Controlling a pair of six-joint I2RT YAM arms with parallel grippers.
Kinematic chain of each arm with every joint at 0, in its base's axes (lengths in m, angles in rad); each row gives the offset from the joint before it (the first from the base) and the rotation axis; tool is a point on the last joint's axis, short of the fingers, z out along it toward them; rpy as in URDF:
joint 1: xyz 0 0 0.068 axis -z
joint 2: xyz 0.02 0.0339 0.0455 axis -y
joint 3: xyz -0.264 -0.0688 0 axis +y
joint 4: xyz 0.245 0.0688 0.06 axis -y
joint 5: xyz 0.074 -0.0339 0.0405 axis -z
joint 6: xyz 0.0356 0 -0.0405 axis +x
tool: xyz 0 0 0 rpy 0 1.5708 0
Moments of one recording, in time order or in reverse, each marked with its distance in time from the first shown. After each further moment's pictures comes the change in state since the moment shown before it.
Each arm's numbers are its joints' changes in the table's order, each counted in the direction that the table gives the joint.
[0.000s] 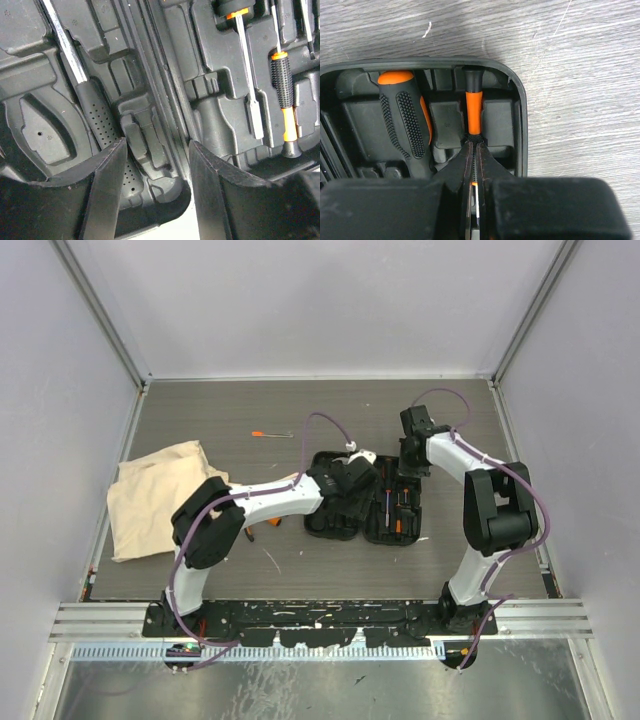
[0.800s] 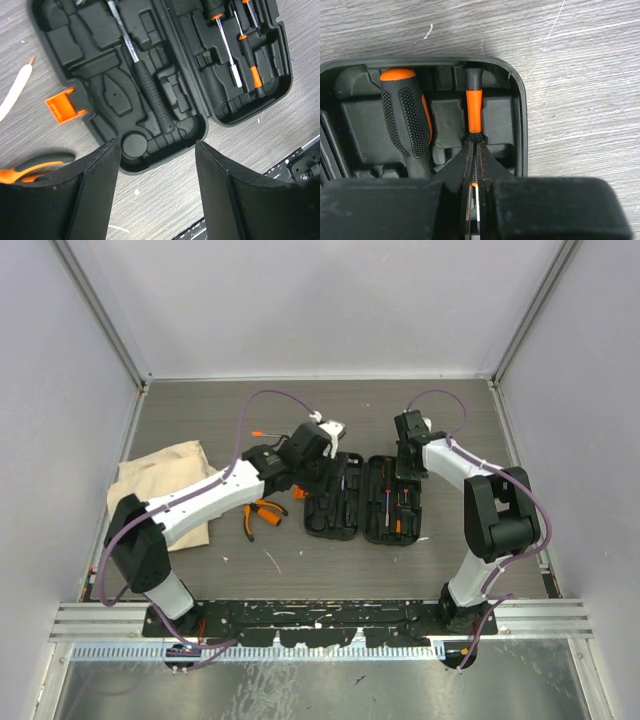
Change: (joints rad) left arm -0.164 0.390 0.095 -0.150 0.194 0.200; right arm -0.050 0.067 0.055 0.071 0.094 0.008
